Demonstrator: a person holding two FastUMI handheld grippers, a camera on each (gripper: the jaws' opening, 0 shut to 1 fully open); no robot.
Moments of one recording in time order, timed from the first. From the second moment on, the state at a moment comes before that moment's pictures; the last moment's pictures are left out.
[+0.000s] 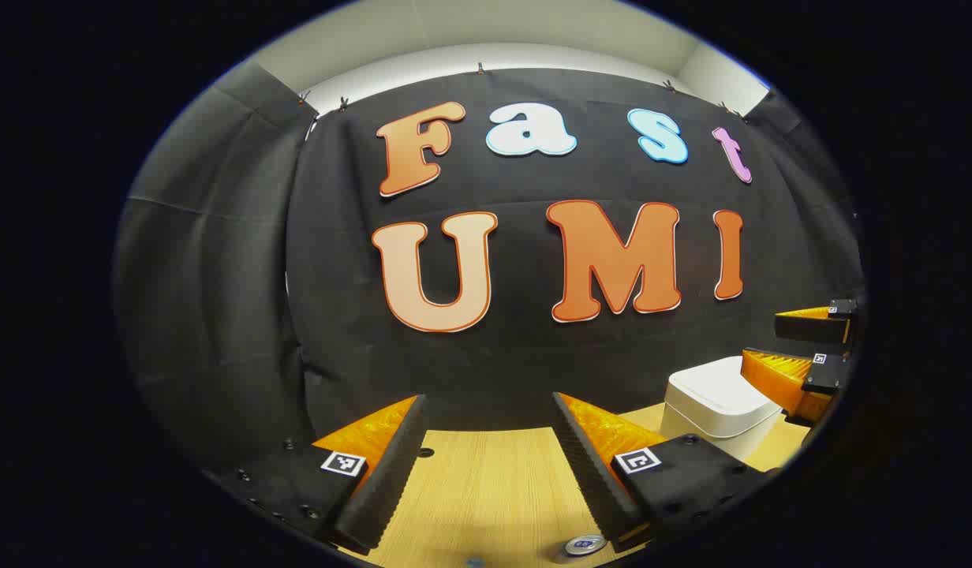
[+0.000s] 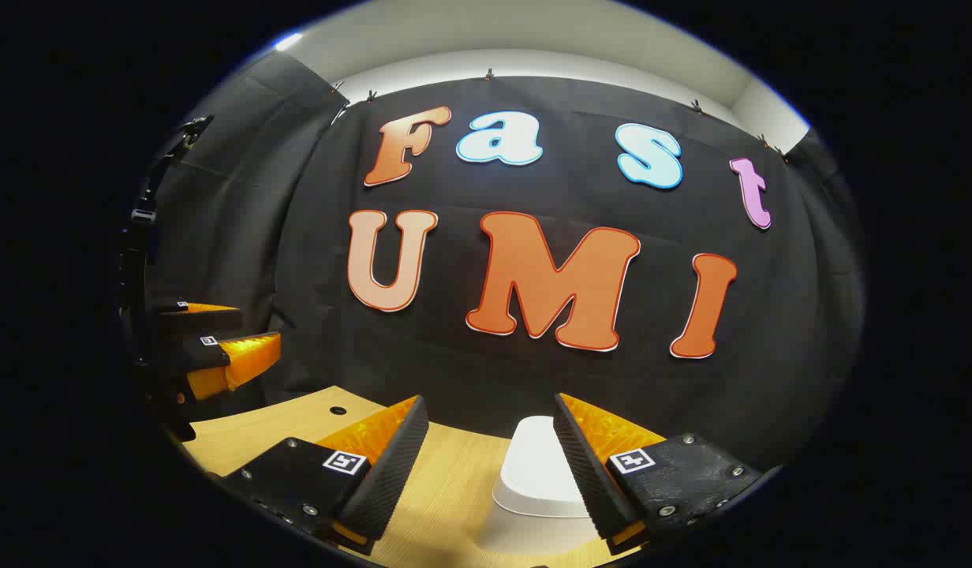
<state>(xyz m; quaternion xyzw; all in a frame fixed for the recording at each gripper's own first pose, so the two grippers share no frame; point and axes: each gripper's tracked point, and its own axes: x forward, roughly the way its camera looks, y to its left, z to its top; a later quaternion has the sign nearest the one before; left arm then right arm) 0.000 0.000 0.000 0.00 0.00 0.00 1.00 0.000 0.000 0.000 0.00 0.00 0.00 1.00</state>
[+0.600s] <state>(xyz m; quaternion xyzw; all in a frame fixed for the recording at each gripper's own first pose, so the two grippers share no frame) -0.006 0.001 -0.003 0.01 0.01 0.00 1.00 0.002 0.001 0.001 -0.01 0.00 0.01 1.00</state>
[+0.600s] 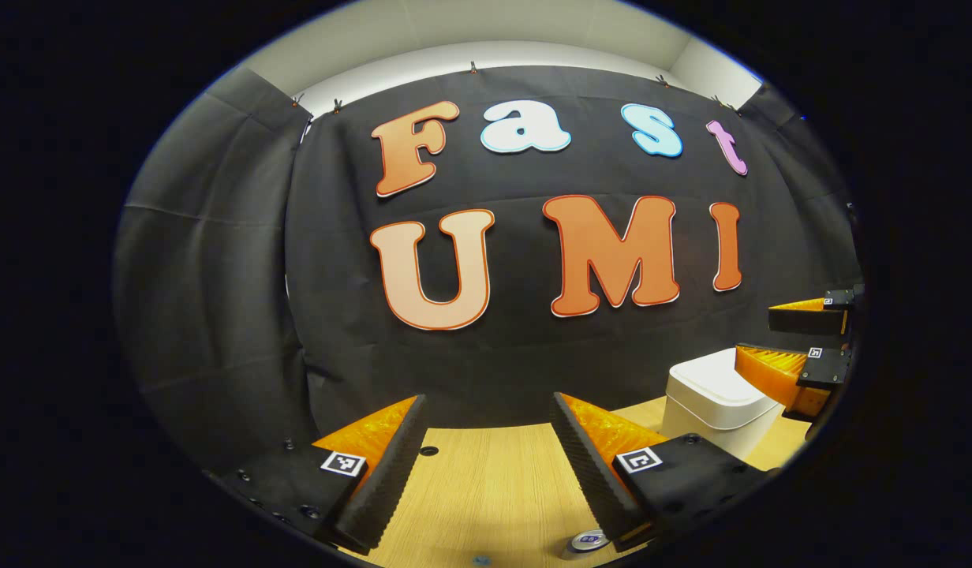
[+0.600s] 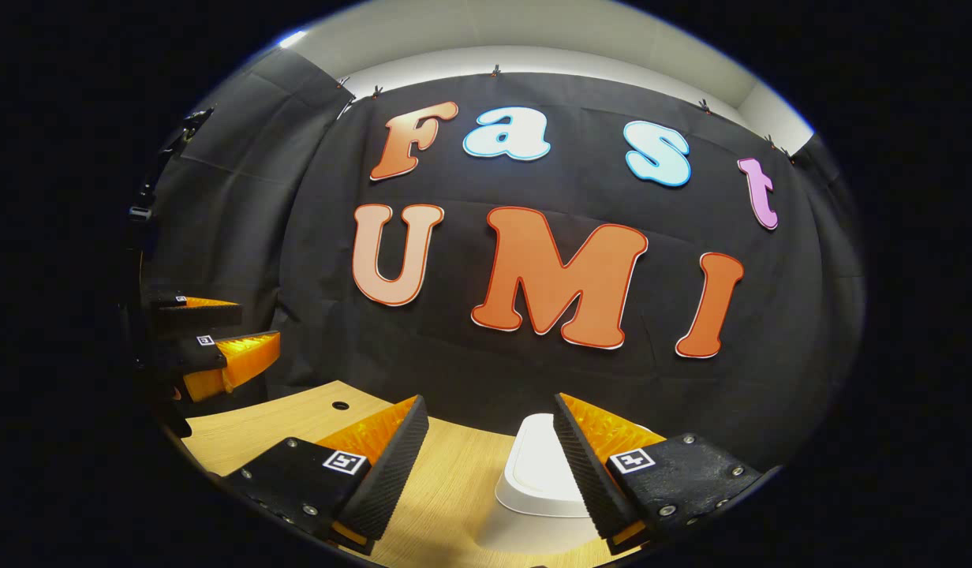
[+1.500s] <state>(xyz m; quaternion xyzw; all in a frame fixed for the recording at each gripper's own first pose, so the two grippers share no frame) -0.006 0.002 -0.013 0.03 0.02 0.01 1.00 0.017 -0.058 -0.023 -0.06 0.08 -0.03 0.99</state>
